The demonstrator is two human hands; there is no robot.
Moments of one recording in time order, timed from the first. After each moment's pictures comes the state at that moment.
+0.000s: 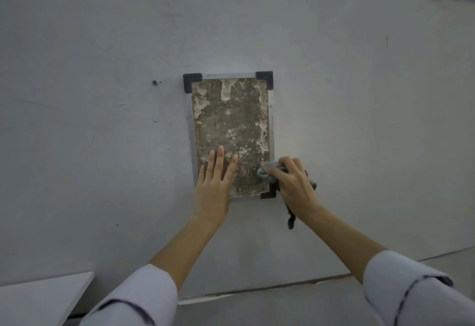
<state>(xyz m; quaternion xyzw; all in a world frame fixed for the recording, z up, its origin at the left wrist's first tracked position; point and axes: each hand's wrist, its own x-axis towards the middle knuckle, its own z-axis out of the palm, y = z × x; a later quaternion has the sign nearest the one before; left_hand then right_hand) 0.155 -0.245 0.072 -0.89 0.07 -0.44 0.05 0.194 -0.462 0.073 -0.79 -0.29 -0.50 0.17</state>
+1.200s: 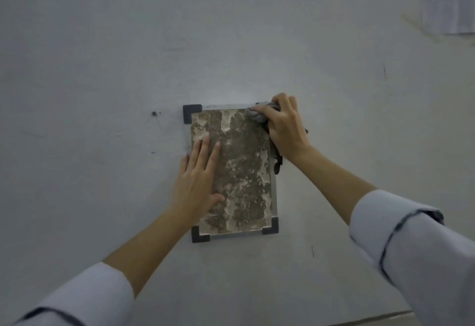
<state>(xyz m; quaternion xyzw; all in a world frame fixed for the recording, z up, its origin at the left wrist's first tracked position) 0.145 -0.220 0.168 -0.89 0.08 -0.44 0.08 0.210 -0.440 0.261 -0.68 -0.30 -0.65 0.14</state>
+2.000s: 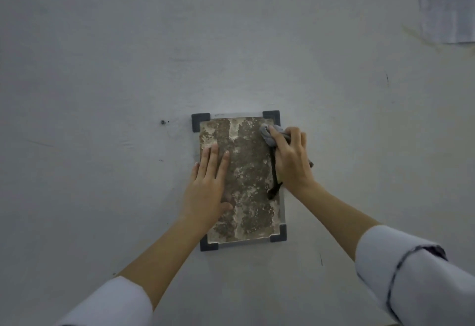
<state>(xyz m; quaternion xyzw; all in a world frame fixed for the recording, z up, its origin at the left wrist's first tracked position) 0.147 -0.222 0.169 -0.90 0.08 -0.43 0.09 0.225 -0.428 0.207 -0.69 -0.22 -0.67 0.18</state>
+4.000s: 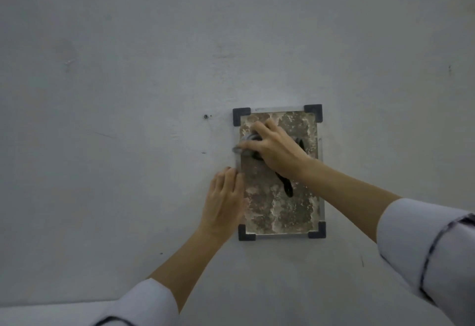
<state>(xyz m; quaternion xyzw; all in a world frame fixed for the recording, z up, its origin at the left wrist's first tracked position) 0.127 -0.183 0.136 -0.81 0.11 -0.57 0.07 0.190 -0.345 0.242 -0.70 -0.45 -0.55 -0.02</state>
